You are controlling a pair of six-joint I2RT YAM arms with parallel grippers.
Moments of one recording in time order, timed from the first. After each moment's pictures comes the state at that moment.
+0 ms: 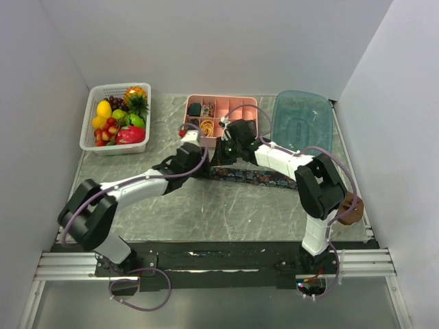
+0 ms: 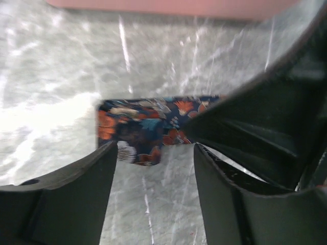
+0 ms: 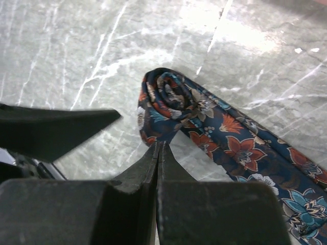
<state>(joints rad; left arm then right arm) -0.71 1.57 0.91 0.01 -0.27 -0.55 0.58 1.86 1.28 -0.20 -0.33 0.49</state>
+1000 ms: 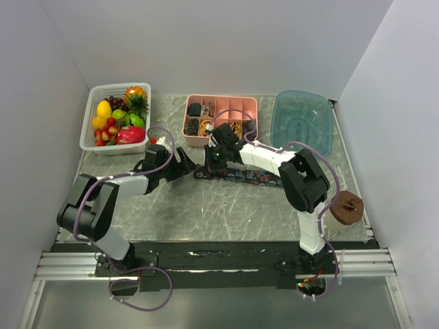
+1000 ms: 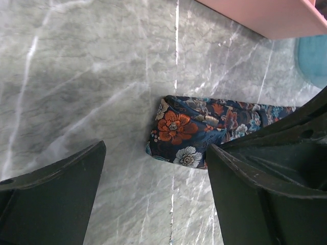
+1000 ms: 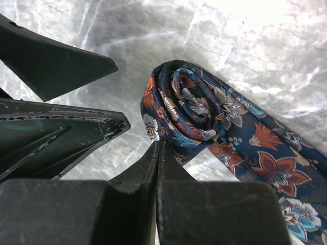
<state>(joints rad) -0.34 1.58 0.67 0.30 0.23 -0.73 0.66 2.00 1.43 -0.33 -0.32 0.46</state>
